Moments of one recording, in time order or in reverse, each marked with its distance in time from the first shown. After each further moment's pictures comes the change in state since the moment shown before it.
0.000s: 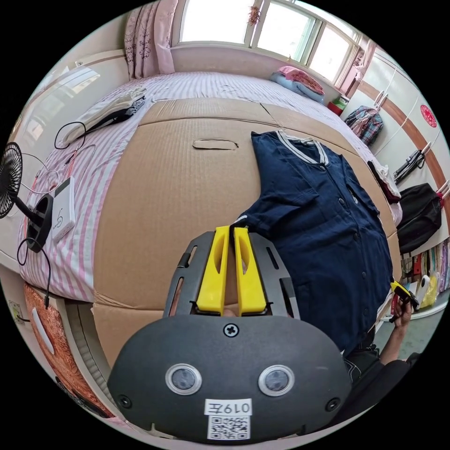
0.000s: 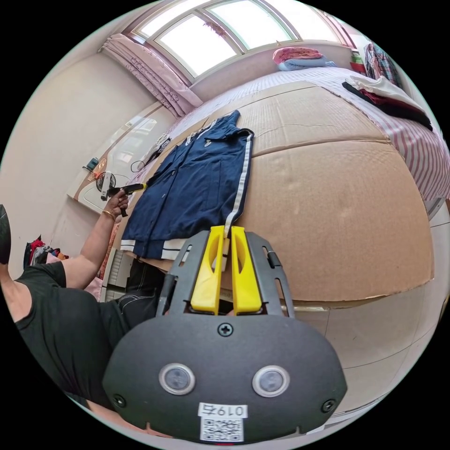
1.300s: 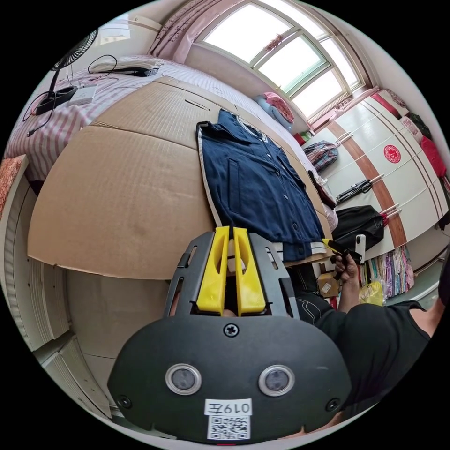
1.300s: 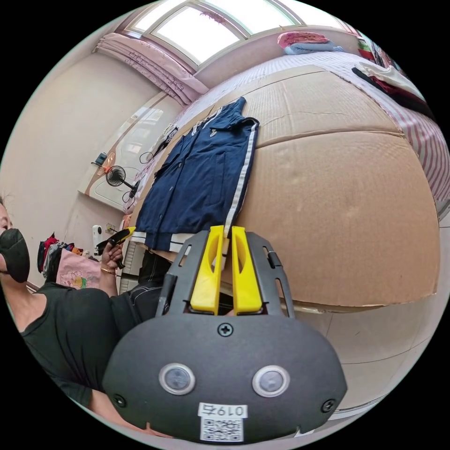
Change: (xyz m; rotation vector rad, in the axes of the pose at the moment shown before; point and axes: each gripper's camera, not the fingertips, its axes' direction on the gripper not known) left arm -0.062 0.278 -0.138 0.089 0.399 -0.190; right arm 0.069 -0.040 -0.018 -0.105 -0.072 -0.006
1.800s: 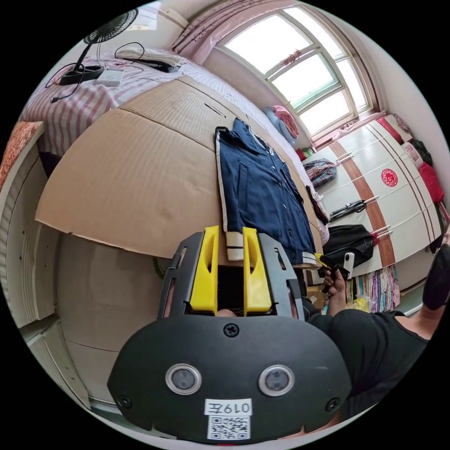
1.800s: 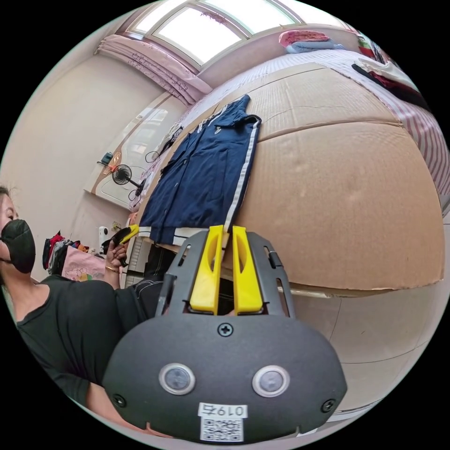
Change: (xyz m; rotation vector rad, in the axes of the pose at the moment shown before) left arm -0.020 0.031 -0.058 0.043 0.055 -0.115; right arm 0.019 0.001 -0.034 -0.001 -0.057 0.007
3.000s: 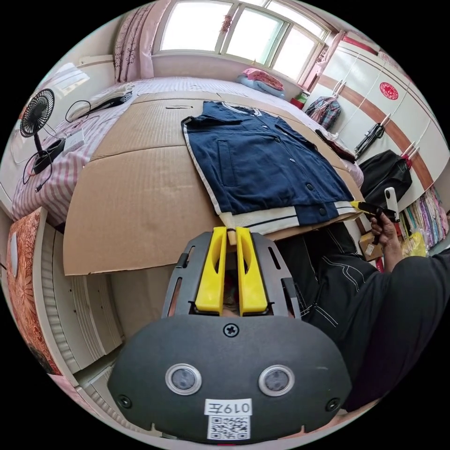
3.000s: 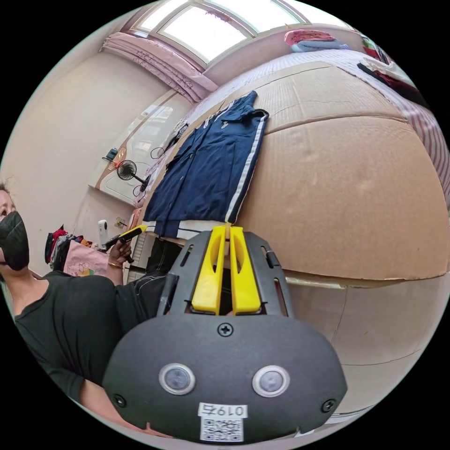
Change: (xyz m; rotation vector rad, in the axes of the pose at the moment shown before) left arm 0.217 0.067 -0.005 -0.101 -0.314 0.402; right arm -0.122 -0.011 -0.076 0.003 -0.008 -0.031
